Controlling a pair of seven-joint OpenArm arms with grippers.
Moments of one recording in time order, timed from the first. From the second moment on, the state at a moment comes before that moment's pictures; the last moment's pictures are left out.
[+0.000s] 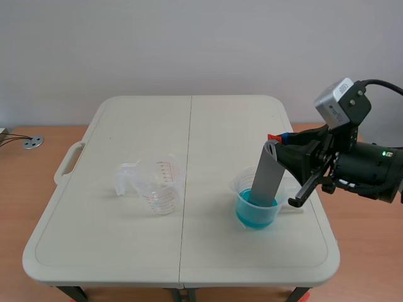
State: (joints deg) left arm 60.6 -49.1 12.5 87.8 -23.5 -8.5 -2.0; right arm -5.6 28.0 -6.6 83.5 8.2 42.5 11.9
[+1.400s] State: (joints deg) left arm 60.6 -49.1 12.5 87.8 -23.5 -8.5 -2.1; right arm -5.7 28.0 -6.6 83.5 8.2 42.5 12.3
